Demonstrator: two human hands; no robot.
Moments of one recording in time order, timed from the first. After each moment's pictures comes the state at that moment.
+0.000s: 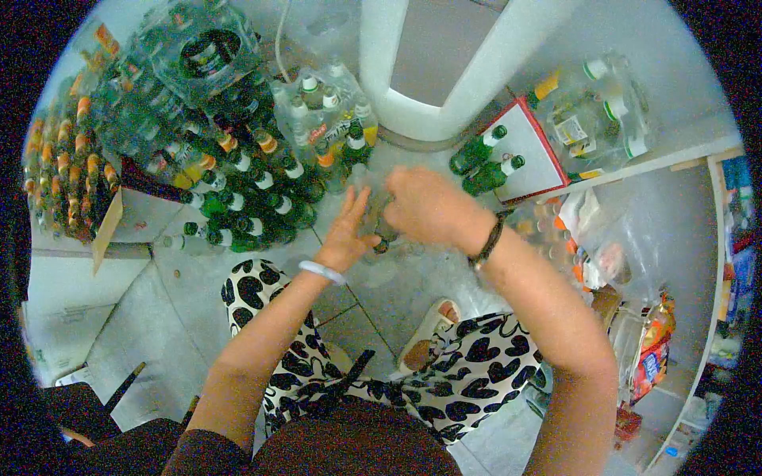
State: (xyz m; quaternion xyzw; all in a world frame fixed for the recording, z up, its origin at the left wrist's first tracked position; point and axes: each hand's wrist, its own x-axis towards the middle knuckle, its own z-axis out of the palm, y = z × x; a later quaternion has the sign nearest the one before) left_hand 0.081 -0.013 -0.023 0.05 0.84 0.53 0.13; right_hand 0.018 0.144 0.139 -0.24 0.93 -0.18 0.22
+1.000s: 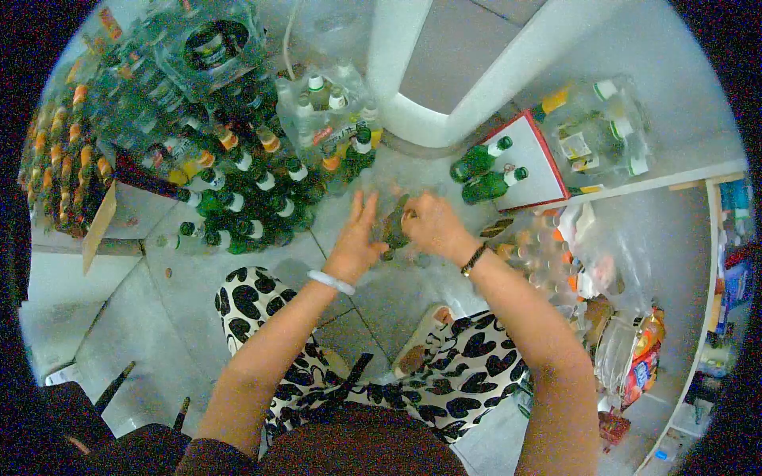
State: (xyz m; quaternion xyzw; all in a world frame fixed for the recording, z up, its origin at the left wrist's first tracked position) left_hand 0.082 -0.010 -0.016 0.05 0.83 0.54 0.11; right_hand 0.026 0.158 0.050 -0.12 0.91 -0.32 0.23
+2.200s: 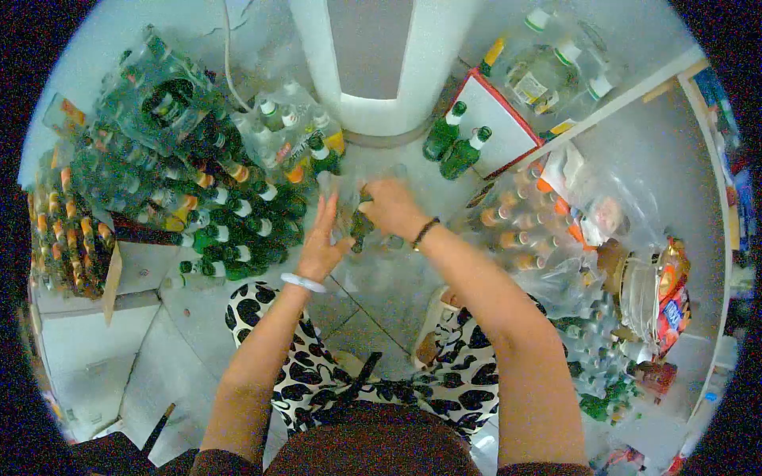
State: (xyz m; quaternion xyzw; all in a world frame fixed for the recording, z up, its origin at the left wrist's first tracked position) left_hand 0.081 -0.016 -0.018 0.08 0.85 0.52 0.11; right_hand 0.032 0.170 0.019 -0.15 0.94 -0.27 0.16
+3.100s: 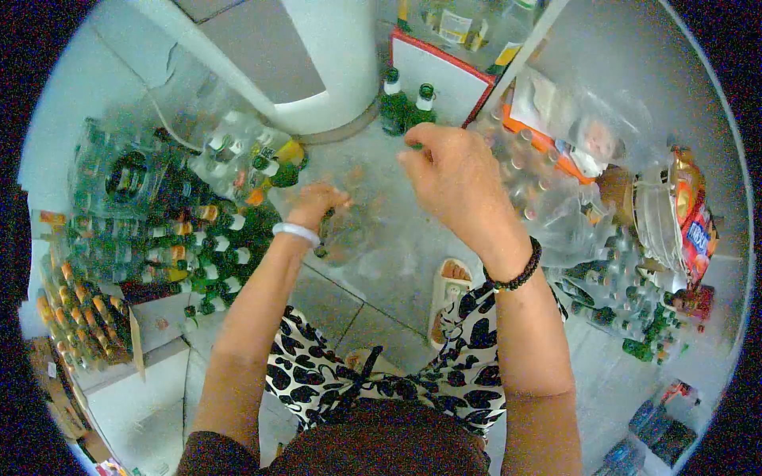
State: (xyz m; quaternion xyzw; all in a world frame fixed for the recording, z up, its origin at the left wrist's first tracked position) left_hand 0.001 0.056 -0.049 0.18 0.81 0.49 0.28; right_hand 0.104 0.274 0.143 0.09 0.92 -0.38 -0.09
